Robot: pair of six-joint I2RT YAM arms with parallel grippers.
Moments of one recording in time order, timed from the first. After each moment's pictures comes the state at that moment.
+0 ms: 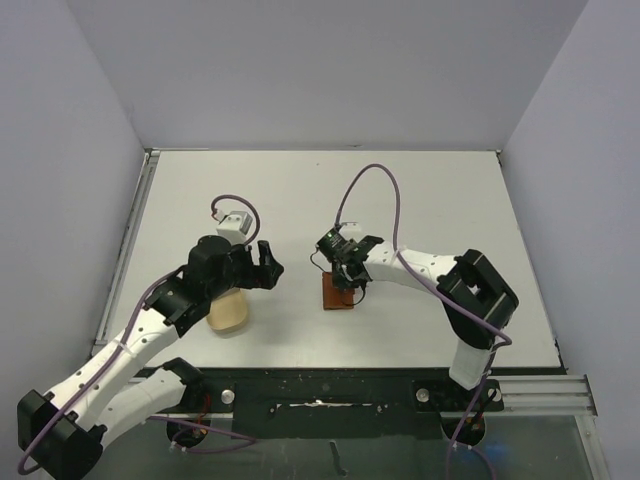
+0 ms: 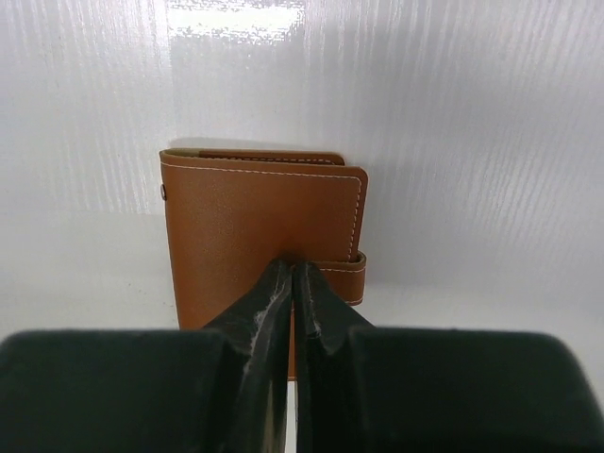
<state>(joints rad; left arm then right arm) -0.59 0.87 0.71 -0.34 -0.03 -0.44 0.82 1.79 1.17 -0.60 0.29 0.73</state>
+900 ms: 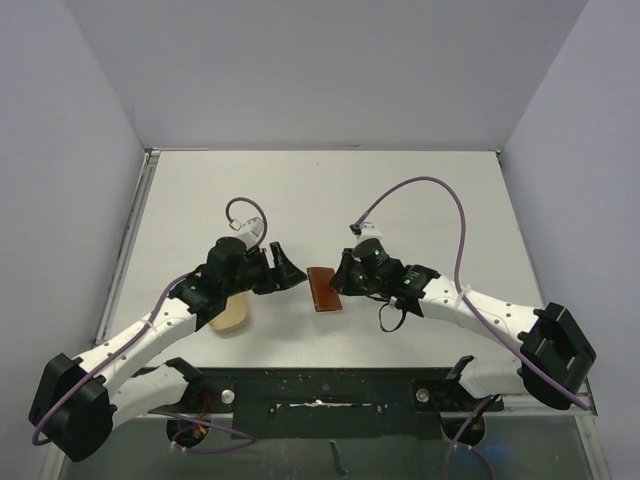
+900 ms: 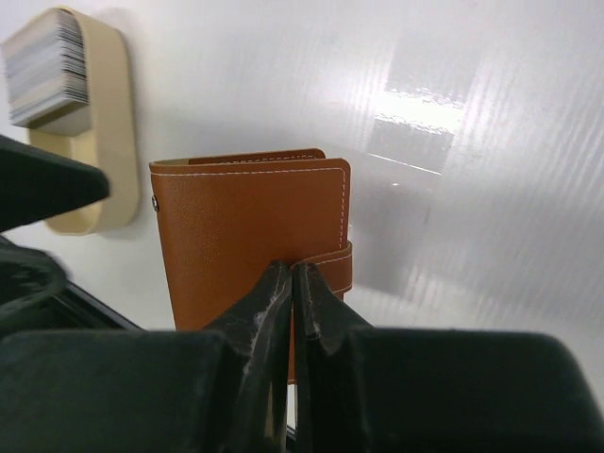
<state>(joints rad) -0.59 1.02 0.62 -0.10 0.22 -0.79 0.83 1.31 0.80 -0.22 0.07 0.71</state>
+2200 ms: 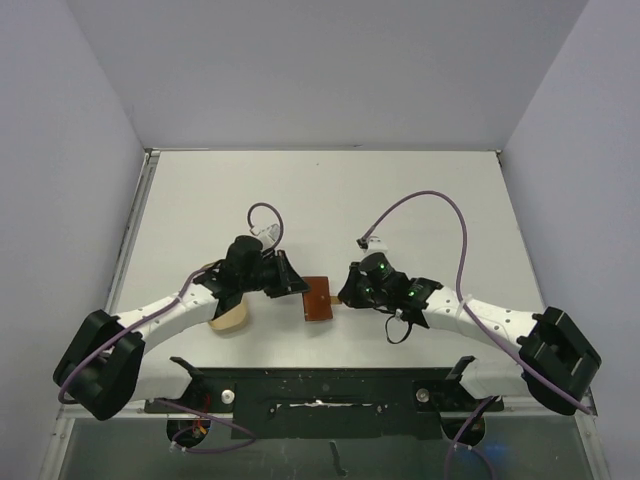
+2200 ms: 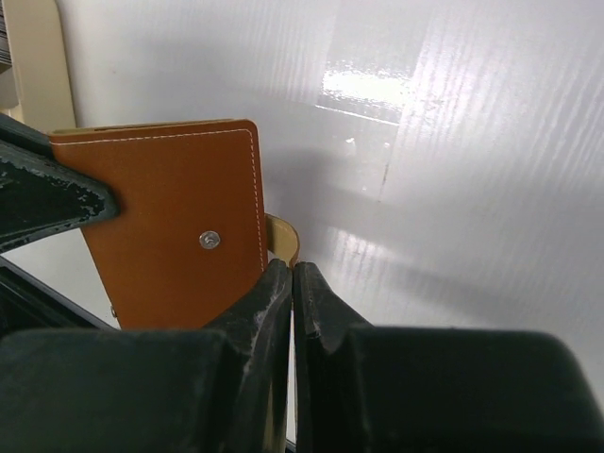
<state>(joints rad) -0.60 1.26 0.59 0.07 0.37 -0.85 0.84 1.27 0.67 -0.15 0.07 0.72</state>
